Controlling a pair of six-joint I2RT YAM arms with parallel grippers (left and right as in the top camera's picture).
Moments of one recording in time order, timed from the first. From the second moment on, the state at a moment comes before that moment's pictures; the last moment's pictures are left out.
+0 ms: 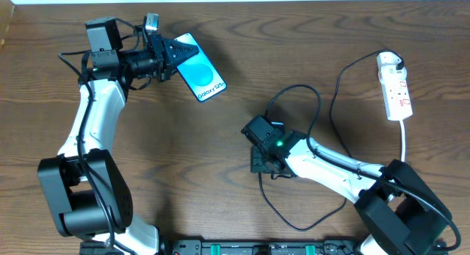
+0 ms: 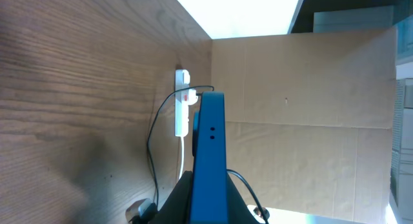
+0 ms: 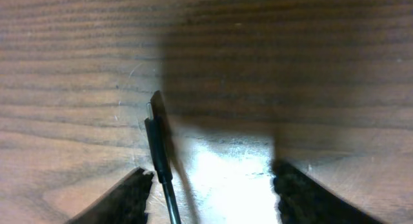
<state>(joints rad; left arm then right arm) 0.14 1.77 1.30 -0.24 1.25 -0.79 0.80 1.74 0.96 -0.58 -0.01 0.86</state>
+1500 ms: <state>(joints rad) 0.14 1.77 1.30 -0.24 1.25 -0.79 0.78 1.74 0.96 -0.71 0.03 1.03</state>
